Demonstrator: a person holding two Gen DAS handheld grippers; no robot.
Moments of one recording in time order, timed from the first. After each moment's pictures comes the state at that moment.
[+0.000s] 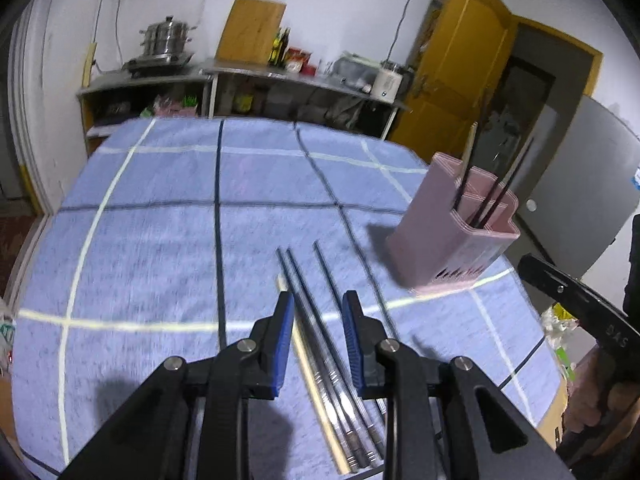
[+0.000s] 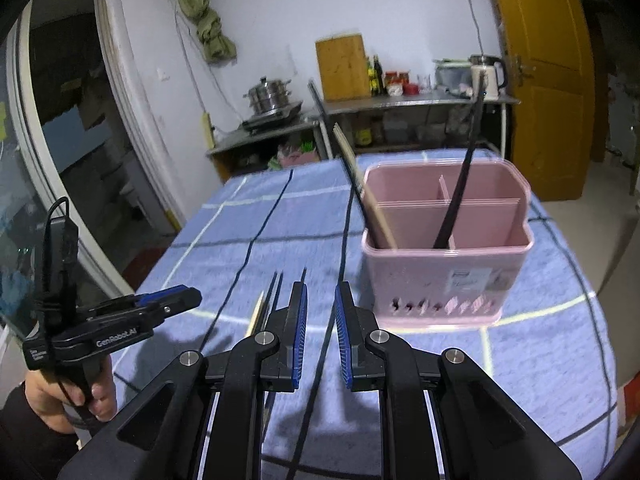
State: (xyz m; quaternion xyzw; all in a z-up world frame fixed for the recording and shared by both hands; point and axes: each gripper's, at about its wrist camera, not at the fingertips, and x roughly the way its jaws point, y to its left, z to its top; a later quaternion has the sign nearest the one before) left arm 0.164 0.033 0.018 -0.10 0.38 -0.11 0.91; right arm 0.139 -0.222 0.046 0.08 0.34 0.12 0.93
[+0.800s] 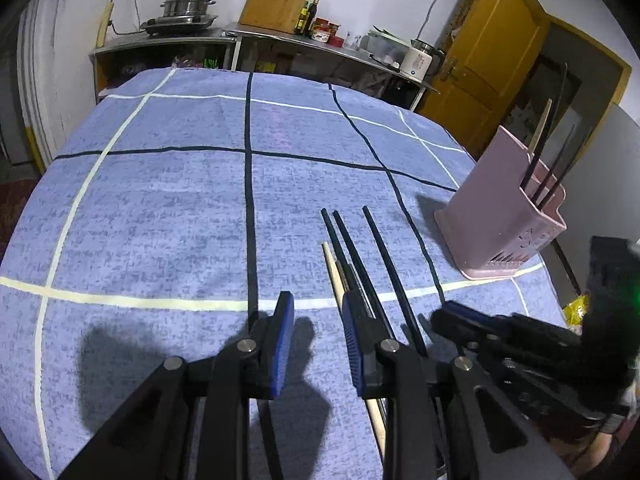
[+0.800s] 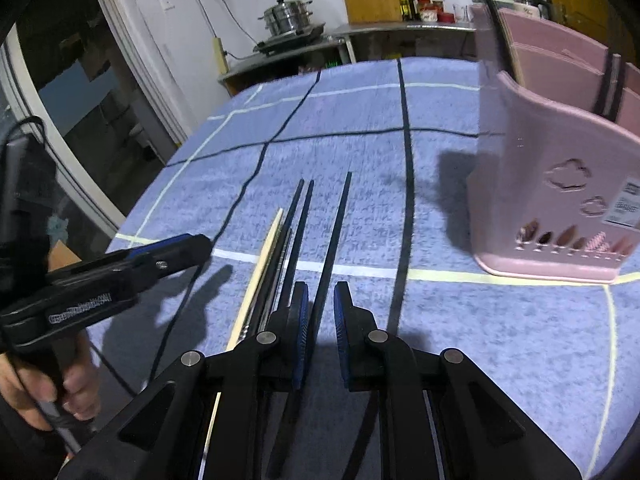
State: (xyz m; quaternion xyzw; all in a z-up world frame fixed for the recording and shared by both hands) left arm 0.187 0.056 -0.032 -0.13 0.43 -0.09 0.89; right arm 0.200 -0.159 -0.061 0.06 0.45 0.17 0.87
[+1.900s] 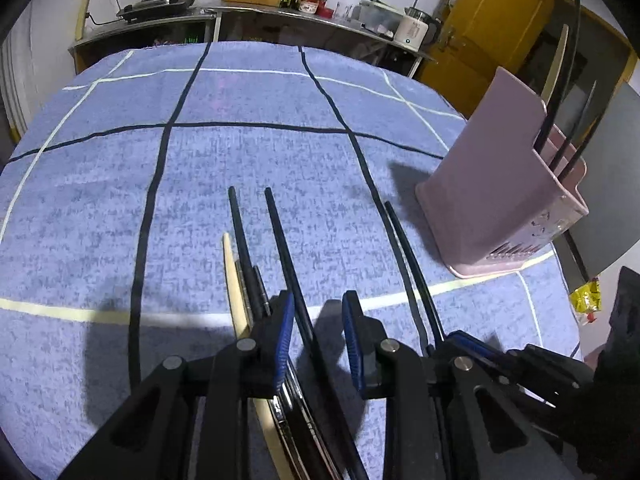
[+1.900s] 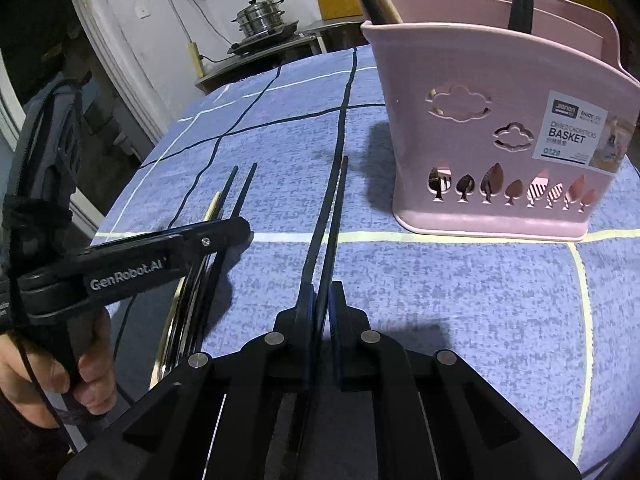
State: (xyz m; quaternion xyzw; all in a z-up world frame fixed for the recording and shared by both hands) left arm 0.222 -0.017 -0.056 -0.11 0.47 -0.09 0.87; right arm 0.181 -0.206 -0.074 0.08 0.46 0.14 0.87
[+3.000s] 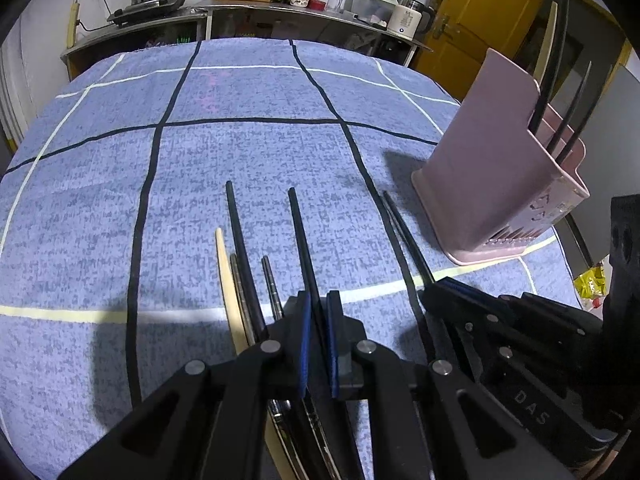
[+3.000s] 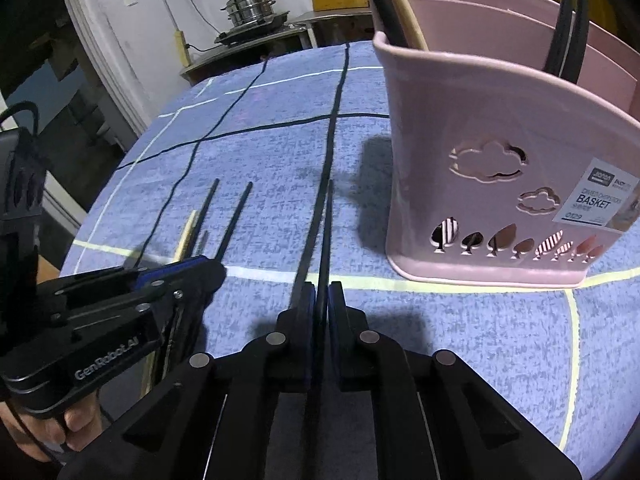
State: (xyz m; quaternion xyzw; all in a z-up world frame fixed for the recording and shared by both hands) left arm 0.220 -0.025 -0.054 -0.09 0.48 -0.10 0.87; right arm 0.209 -0.203 -0.066 0.06 0.48 0.11 0.87
